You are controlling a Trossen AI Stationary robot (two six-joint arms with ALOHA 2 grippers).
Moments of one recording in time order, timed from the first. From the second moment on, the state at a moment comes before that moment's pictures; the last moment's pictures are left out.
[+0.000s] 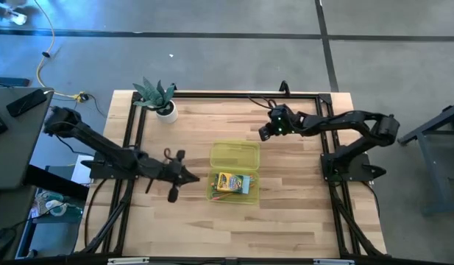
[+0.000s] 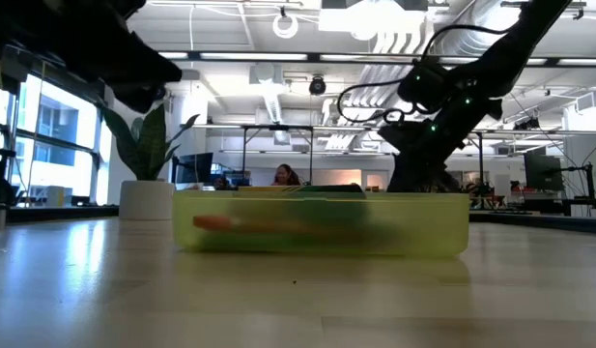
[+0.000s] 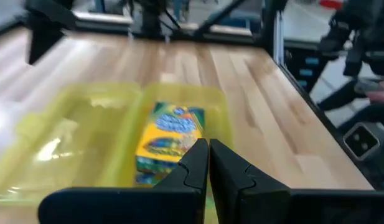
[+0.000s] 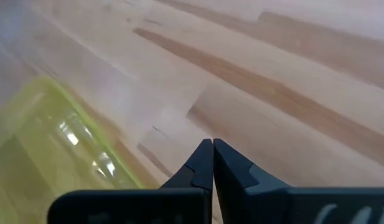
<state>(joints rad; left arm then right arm) -0.29 1.08 0.33 0.42 -0.30 -0.22 -0.49 1.47 0.59 0.08 -0.02 0.53</state>
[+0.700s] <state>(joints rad) -0.38 1.49 0.46 0.43 -0.13 -0.34 -0.50 1.50 0.59 0.07 -0.05 0.49</state>
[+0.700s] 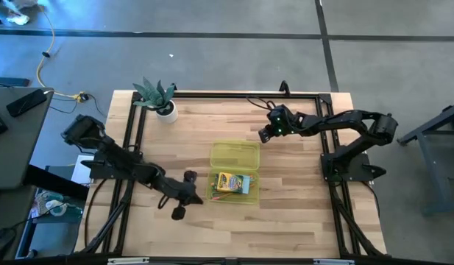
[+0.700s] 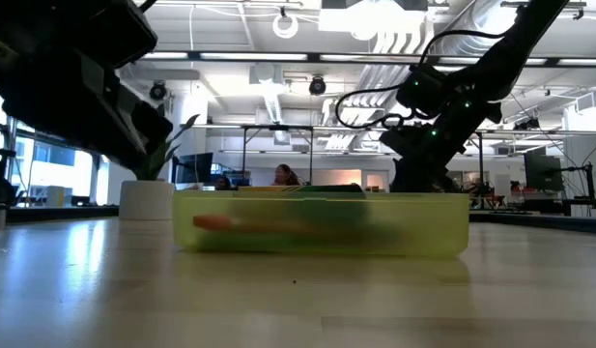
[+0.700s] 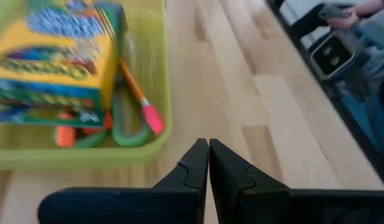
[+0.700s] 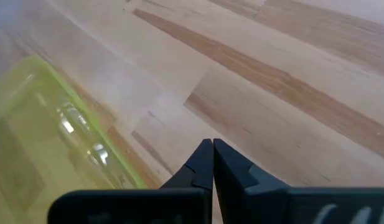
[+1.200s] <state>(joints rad) -0.40 1.77 0.60 0.53 -0.13 -0.39 -0.50 1.50 0.59 0.08 -0.04 0.43</state>
